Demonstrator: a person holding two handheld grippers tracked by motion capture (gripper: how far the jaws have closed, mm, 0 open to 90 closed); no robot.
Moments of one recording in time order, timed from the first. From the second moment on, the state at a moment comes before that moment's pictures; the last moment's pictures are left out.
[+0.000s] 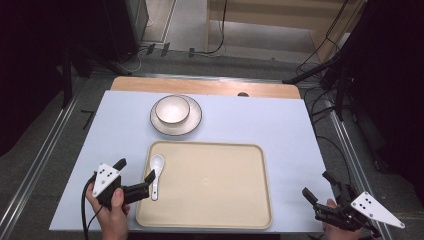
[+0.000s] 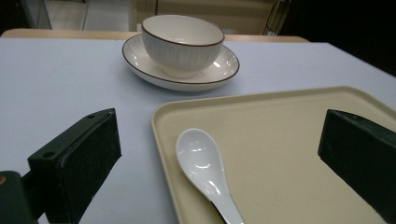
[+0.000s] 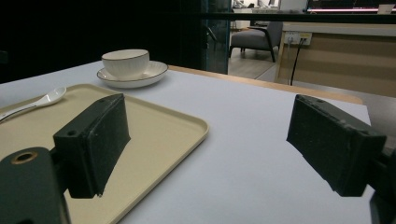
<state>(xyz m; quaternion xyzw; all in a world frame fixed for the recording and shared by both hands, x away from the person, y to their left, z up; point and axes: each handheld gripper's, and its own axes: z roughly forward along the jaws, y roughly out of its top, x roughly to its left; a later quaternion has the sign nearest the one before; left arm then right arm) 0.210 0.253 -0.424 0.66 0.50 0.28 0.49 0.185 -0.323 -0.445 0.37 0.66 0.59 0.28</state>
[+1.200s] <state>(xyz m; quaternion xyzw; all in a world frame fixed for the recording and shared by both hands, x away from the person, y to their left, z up) 0.180 0.358 -0.410 0.64 0.52 0.32 0.47 0.184 -0.323 -0.446 0.38 0.66 0.59 0.28</state>
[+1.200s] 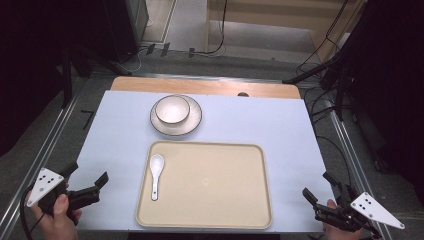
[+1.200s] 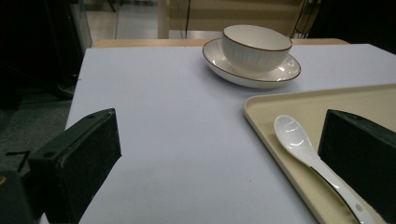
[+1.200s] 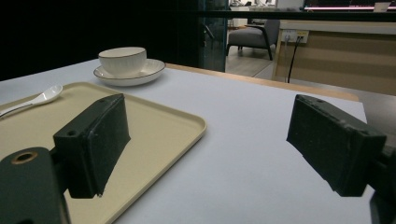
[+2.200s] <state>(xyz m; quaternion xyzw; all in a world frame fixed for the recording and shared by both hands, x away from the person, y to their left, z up) 0.162 0.388 -0.422 0.64 0.53 0.30 0.47 0.185 -0.320 -0.447 0.38 0.66 0.58 0.28</state>
